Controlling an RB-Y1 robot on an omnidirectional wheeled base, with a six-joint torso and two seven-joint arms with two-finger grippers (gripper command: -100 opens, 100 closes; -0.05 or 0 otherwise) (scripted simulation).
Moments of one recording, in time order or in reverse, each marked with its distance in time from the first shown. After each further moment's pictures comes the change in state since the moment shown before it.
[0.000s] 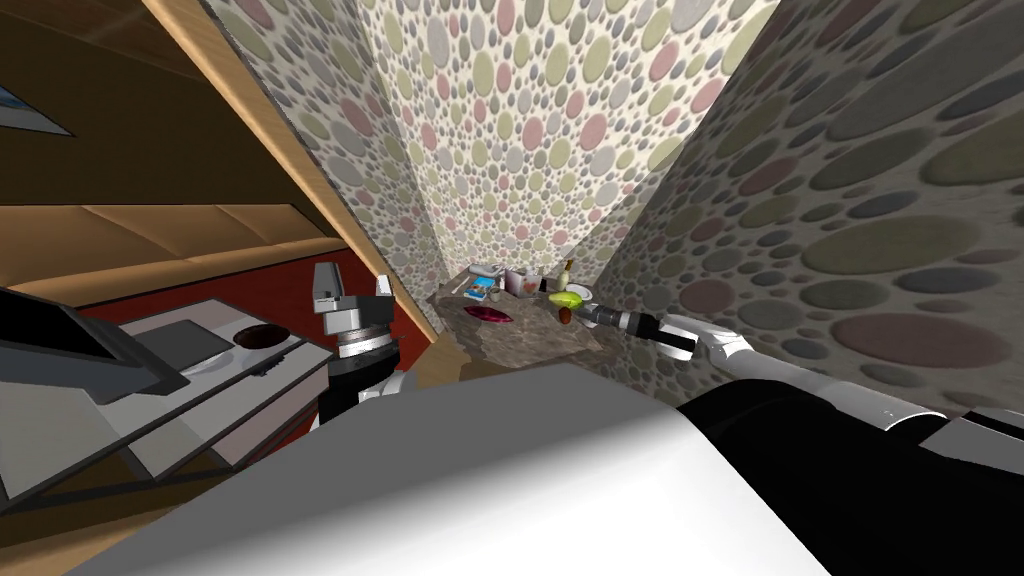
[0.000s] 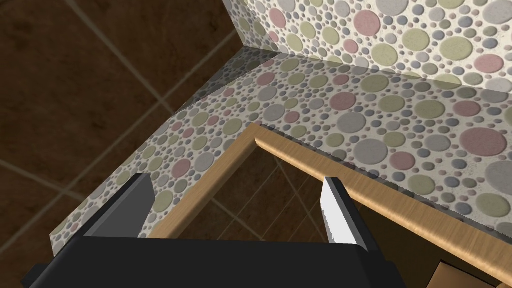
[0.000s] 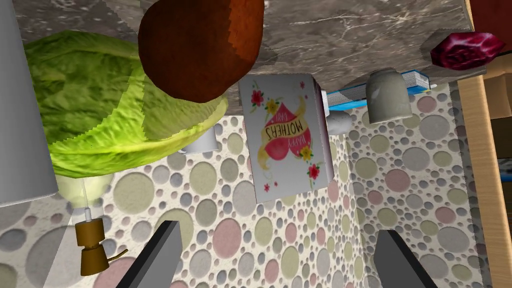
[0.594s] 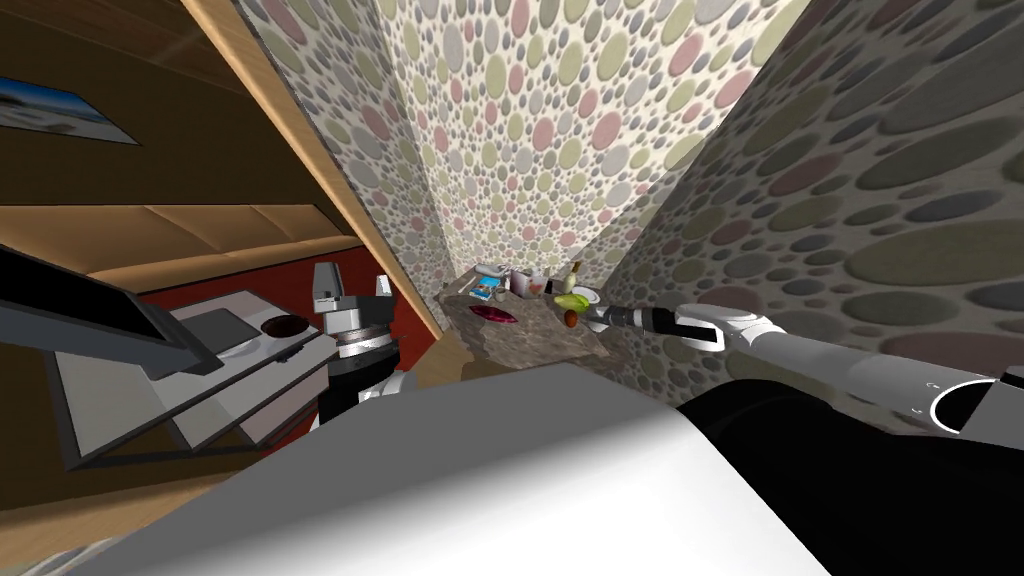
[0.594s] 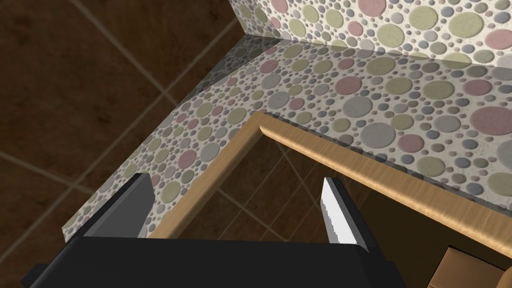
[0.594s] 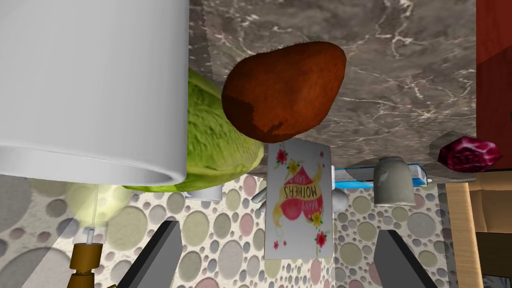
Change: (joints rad) left arm 0.000 0.000 0.000 0.000 0.000 0.000 0.000; right arm 0.029 -0.195 0.040 0.114 0.075 -0.021 0.015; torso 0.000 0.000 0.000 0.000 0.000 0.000
